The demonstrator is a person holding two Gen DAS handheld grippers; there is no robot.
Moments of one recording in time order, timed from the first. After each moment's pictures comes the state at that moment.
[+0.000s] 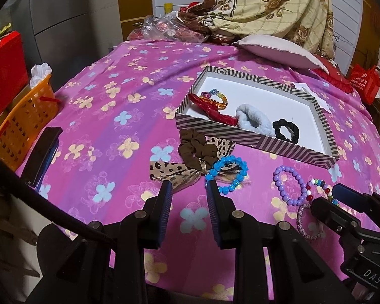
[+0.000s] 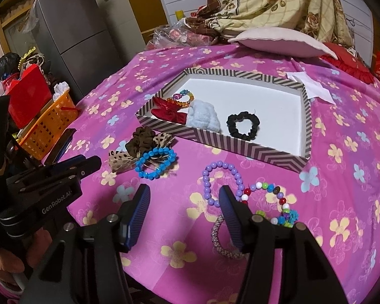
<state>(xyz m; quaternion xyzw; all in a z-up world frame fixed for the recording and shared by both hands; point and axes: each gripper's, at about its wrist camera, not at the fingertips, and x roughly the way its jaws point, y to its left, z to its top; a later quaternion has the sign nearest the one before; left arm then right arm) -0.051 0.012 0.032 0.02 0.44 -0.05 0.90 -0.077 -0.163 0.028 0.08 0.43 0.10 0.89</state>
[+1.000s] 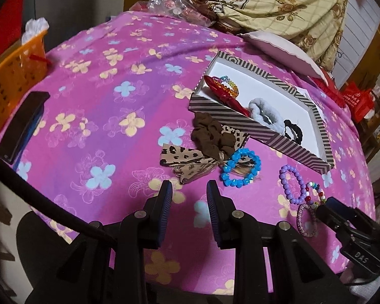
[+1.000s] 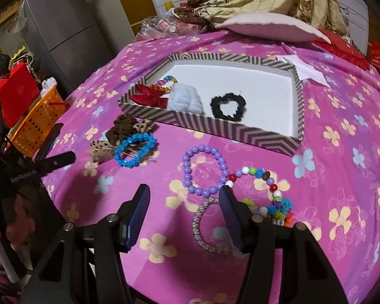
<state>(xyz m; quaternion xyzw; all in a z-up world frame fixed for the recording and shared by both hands) -0.028 0.065 0.007 -0.08 0.49 -0.10 0.86 -0.072 -0.185 -0.003 0.08 0.46 0.08 0.88</state>
